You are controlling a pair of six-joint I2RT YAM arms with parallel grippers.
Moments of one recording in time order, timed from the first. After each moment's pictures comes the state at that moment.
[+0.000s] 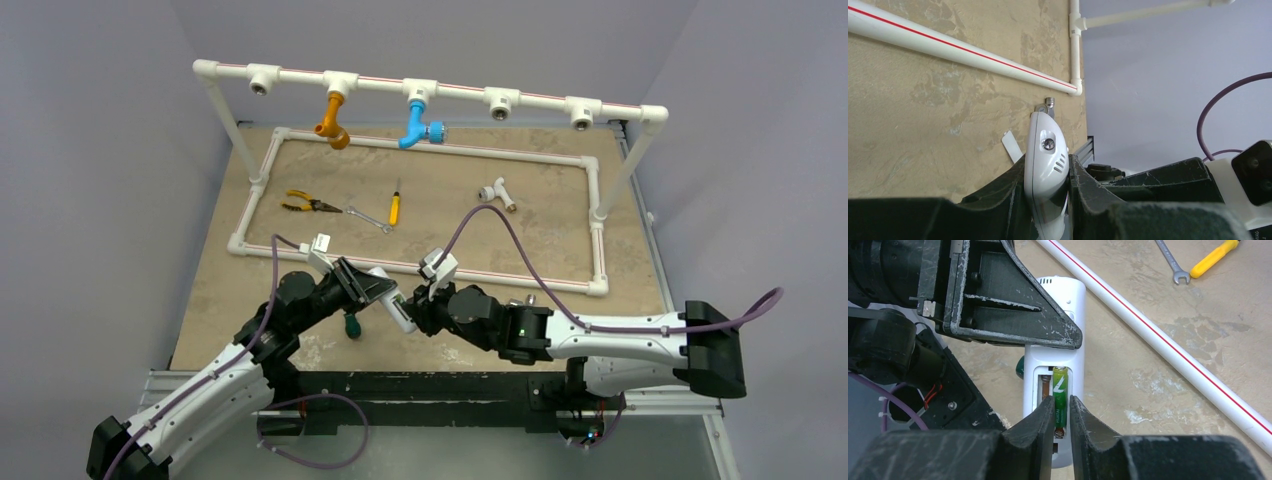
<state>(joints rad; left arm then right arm) -0.66 0.56 0.28 0.04 0.16 -1.22 1.33 1.17 0.70 0.11 0.40 0.41</state>
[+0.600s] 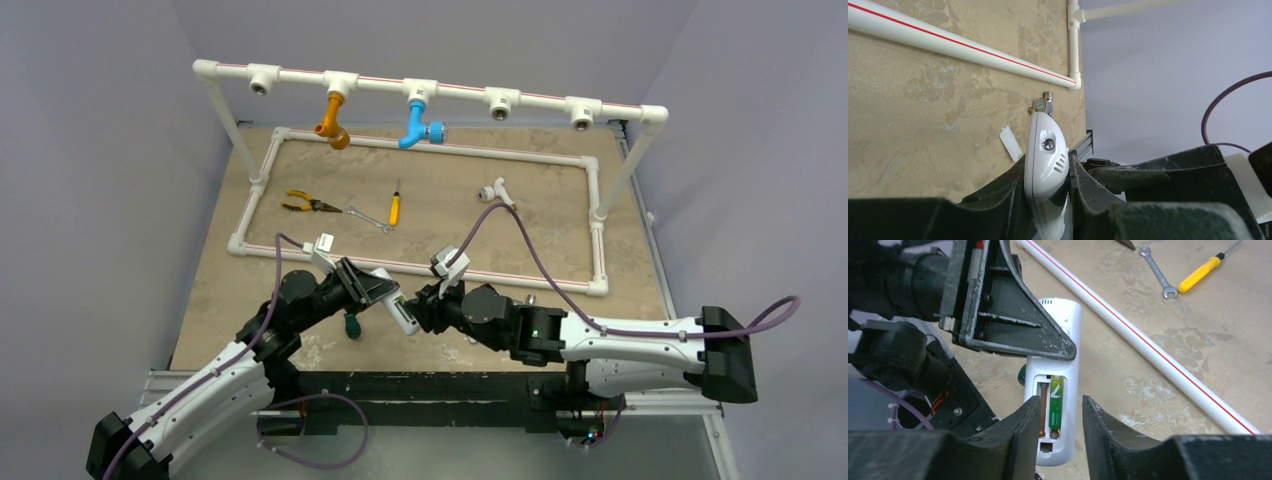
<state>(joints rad) -0.66 0.58 0.28 0.07 0.18 -1.22 1.33 1.10 0.69 0.10 0.41 0.40</state>
